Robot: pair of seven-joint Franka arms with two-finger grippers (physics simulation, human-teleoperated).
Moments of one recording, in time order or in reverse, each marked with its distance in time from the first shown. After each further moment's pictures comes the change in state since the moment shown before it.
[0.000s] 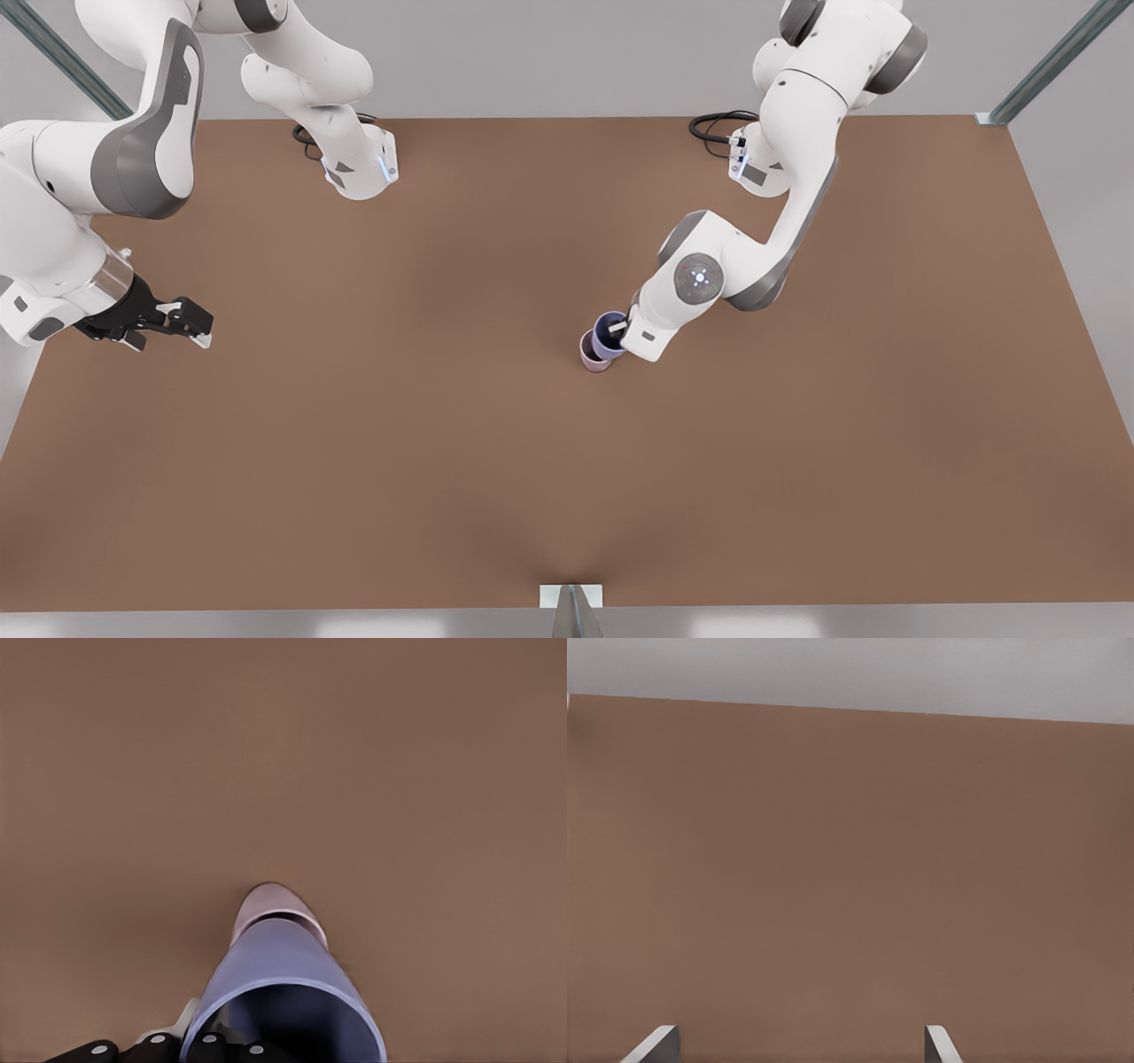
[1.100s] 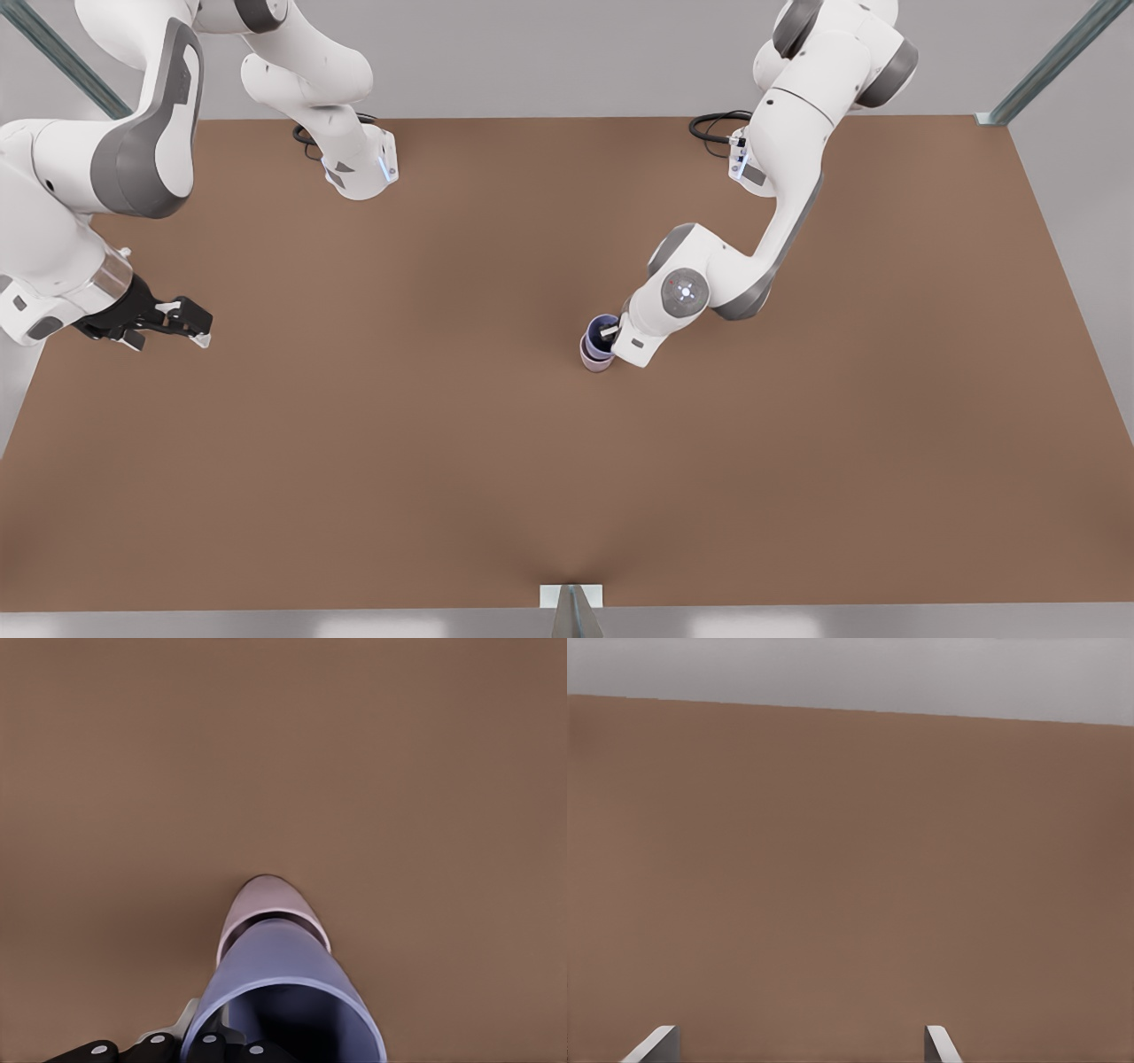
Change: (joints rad) left arm -0.020 0.064 0.002 0.003 -0.005 0.033 0.000; right arm 0.000 0.000 0.000 0.001 -0.002 0.000 0.000
